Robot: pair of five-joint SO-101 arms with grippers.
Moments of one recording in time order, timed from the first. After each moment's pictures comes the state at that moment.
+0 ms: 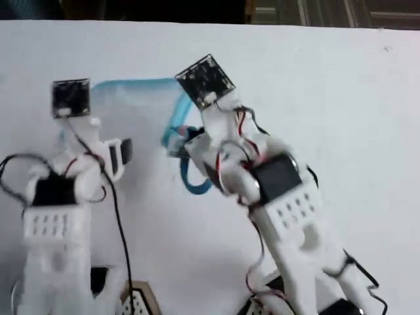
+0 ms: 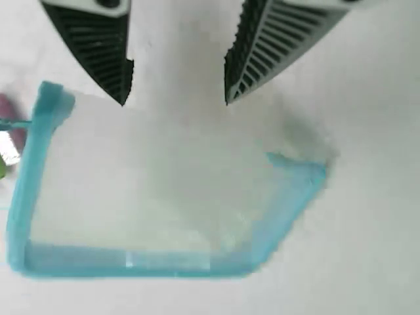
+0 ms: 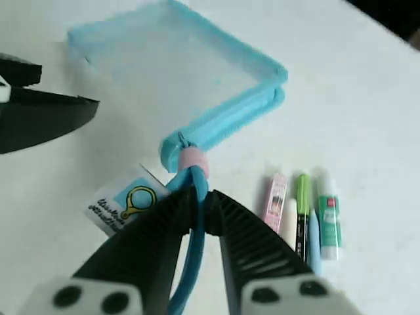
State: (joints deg) left arm -8.7 -53.6 44.3 64.6 3.5; right arm -34.2 -36.3 13.2 70.1 9.9
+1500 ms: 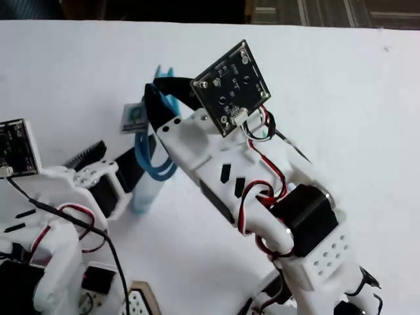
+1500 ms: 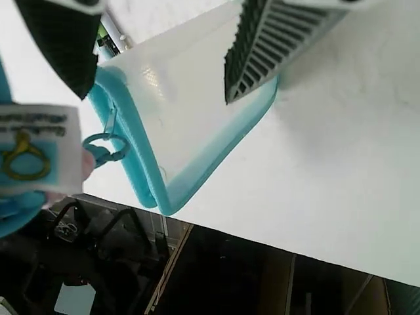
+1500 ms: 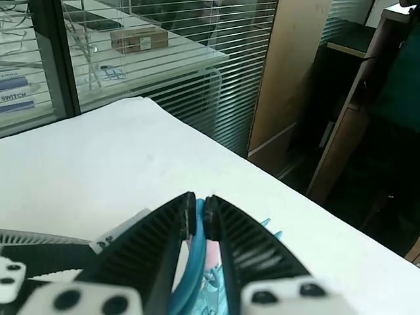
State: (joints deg) left arm 4.8 -67.5 23.6 82.4 21.2; right arm -42.5 -35.9 -6.0 61.2 6.7
